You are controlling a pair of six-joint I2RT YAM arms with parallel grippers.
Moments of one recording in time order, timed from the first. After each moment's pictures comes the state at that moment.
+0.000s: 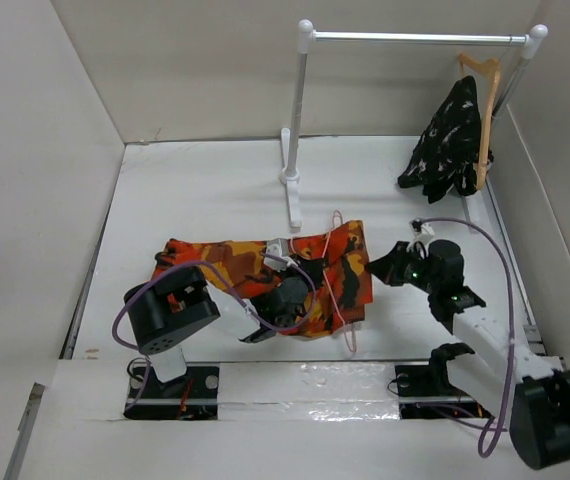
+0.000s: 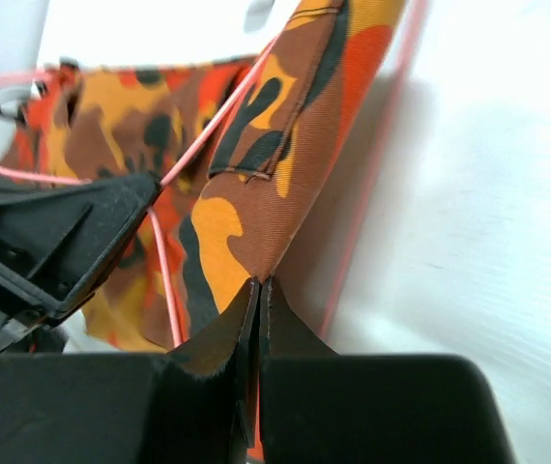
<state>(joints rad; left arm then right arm) -1.15 1.72 0.55 0.95 -0.79 -0.97 0.25 0.96 0.31 0.22 -0.45 0.56</state>
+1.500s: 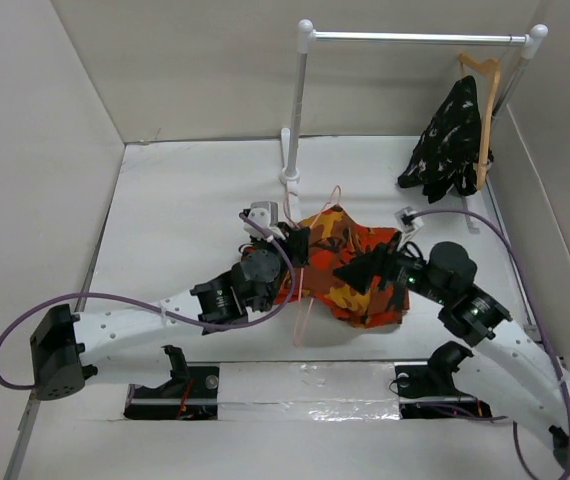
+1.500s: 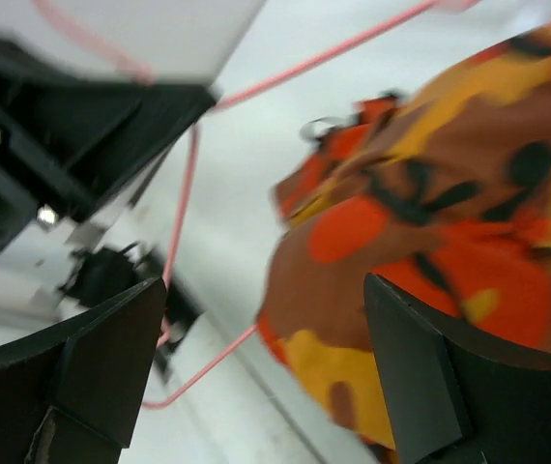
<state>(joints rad) -1.19 1.11 0.75 0.29 -0.81 -0.60 0.54 0.63 0.59 -0.10 -0.36 0.61</state>
